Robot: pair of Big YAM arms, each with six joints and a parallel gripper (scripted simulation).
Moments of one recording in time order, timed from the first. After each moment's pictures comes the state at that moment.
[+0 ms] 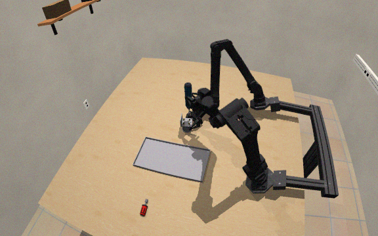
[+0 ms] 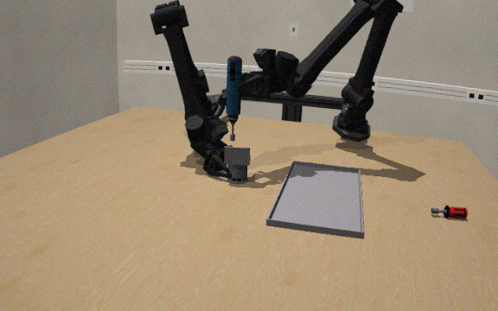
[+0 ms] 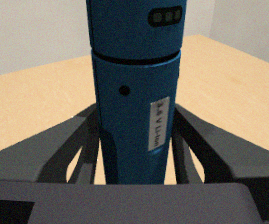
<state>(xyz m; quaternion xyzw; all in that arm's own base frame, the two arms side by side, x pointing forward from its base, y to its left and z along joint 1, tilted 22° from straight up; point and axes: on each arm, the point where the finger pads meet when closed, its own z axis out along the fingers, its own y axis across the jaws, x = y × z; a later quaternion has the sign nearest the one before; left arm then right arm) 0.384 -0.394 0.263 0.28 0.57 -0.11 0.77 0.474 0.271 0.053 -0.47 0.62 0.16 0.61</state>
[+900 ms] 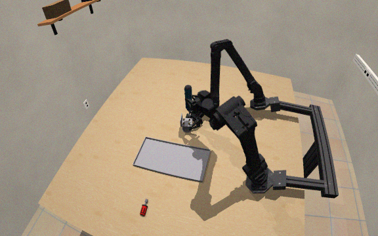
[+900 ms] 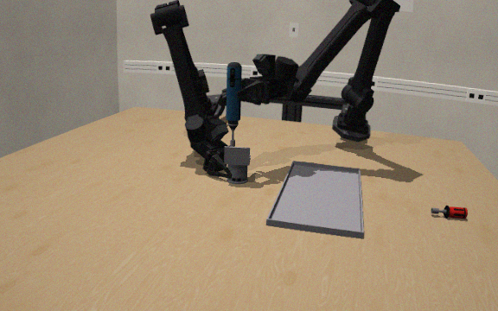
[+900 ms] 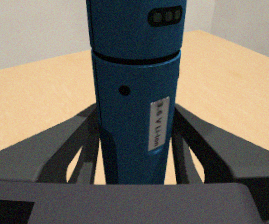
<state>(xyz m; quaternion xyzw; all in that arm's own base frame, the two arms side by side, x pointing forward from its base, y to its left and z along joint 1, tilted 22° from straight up) 0.390 -0.391 0.247 0.28 0.57 -0.10 0.76 0.474 0.271 0.053 -0.47 0.62 0.16 0.61</state>
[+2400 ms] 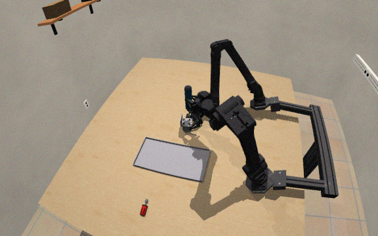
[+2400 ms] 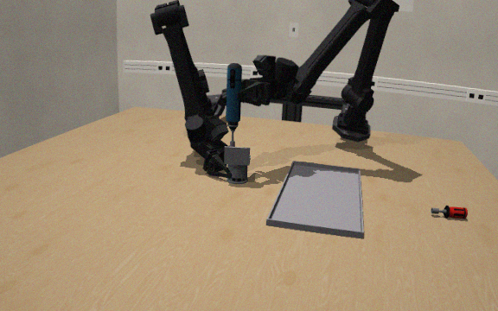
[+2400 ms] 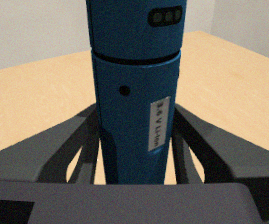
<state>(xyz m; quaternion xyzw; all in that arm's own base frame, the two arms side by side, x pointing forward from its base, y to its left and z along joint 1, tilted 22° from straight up) 0.391 -0.391 0.245 0.28 0.57 -0.11 0.77 0.474 0.271 0.053 -0.47 0.62 0.16 0.61</state>
